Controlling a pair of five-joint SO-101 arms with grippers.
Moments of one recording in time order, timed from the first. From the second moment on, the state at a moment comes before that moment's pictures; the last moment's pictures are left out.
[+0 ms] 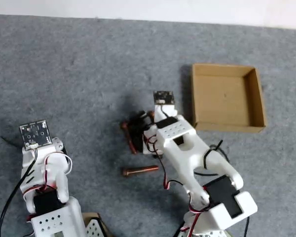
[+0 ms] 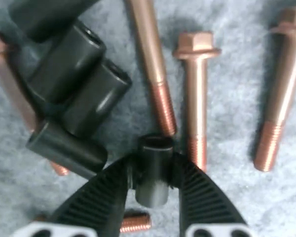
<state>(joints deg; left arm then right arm) -26.2 -103.6 96.0 44.7 -0.2 -32.9 1.8 36.7 52.0 -21.3</state>
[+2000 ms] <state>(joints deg) -26.2 -103.6 96.0 44.7 -0.2 -22.9 -77.1 95.8 -5.1 -21.1</state>
